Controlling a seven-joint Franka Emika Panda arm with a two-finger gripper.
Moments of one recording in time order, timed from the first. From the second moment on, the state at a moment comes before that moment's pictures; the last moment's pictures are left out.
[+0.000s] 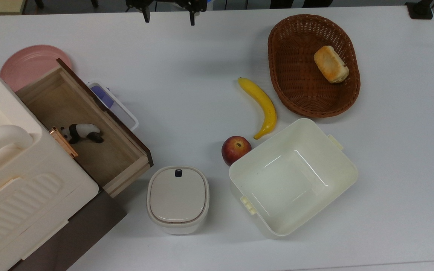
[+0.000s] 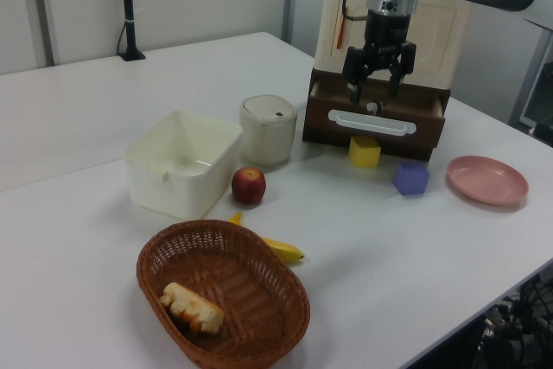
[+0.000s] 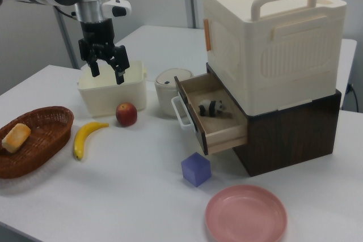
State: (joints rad) arm 0.06 0.04 -0.06 -1.59 0.01 1.57 0.07
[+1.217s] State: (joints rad) arm 0.01 0.19 -0.04 -1.64 0.02 1.86 0.29
